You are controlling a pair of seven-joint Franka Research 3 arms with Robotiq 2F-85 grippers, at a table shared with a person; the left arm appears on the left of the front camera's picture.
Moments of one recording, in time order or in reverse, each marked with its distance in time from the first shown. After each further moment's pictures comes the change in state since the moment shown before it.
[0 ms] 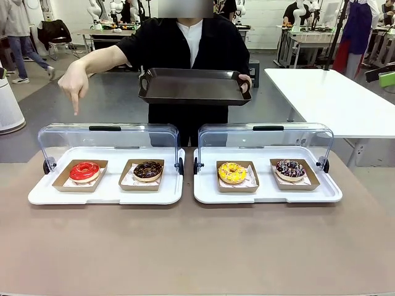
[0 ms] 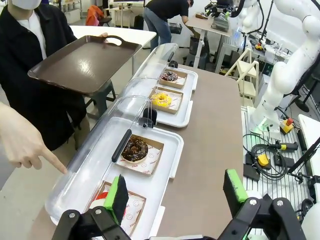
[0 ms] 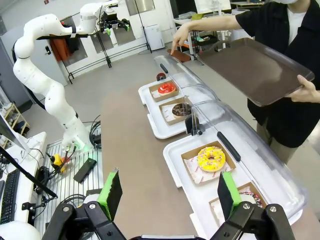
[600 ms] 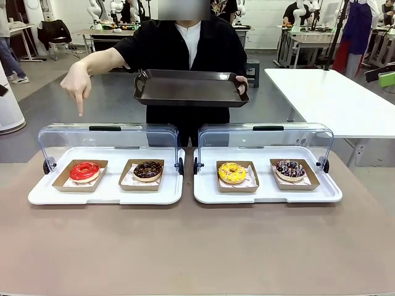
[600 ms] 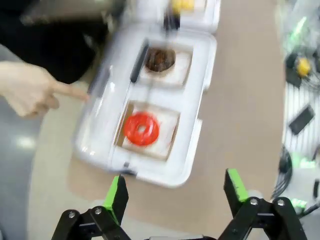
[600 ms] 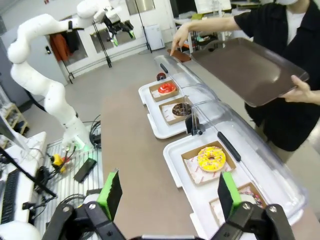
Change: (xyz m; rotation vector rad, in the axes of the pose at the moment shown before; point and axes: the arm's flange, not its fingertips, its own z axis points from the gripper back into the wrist) left arm 0.016 -0.006 -0.040 0.191 0.598 -0.199; right arm 0.000 0.000 -0.001 0.000 0.001 0.000
